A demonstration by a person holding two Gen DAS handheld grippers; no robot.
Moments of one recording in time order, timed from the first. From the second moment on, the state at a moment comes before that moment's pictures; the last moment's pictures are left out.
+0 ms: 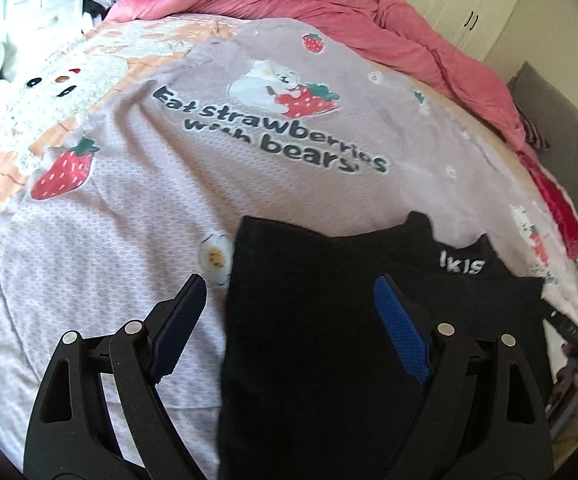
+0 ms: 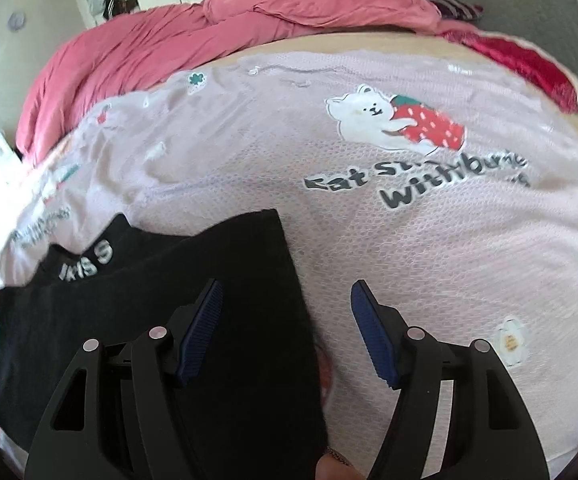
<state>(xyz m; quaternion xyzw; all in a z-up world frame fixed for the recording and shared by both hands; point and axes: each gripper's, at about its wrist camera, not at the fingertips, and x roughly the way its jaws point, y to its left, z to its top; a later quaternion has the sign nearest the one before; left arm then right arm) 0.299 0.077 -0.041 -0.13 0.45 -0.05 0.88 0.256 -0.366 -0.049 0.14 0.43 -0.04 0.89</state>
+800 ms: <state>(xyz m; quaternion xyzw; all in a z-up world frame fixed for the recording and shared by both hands) 0.295 0.083 -0.038 -0.13 0.41 -0.04 0.90 0.265 -0.363 -0.038 0.12 0.38 -0.04 0.91</state>
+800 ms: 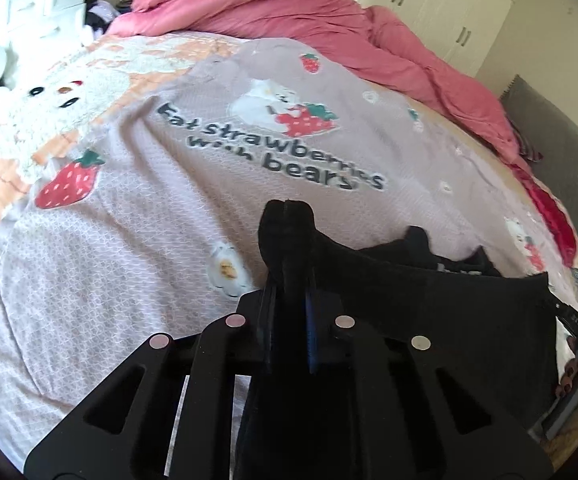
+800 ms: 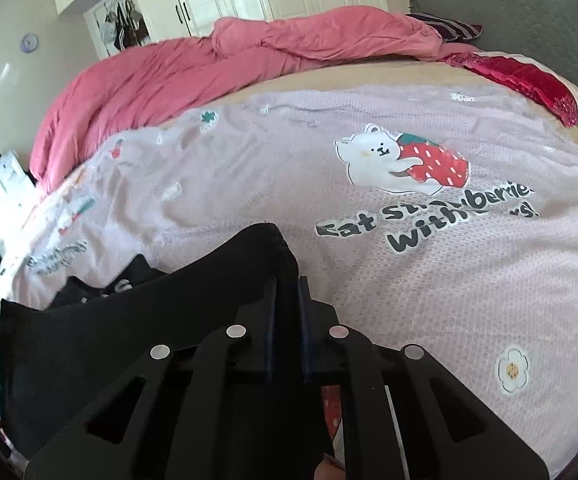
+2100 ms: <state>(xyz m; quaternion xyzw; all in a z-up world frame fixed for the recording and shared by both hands) 0.222 0.021 -0.015 -0.07 0.43 -0.06 0.90 0.175 -0.307 0.002 0.09 0.36 0.02 0.93</state>
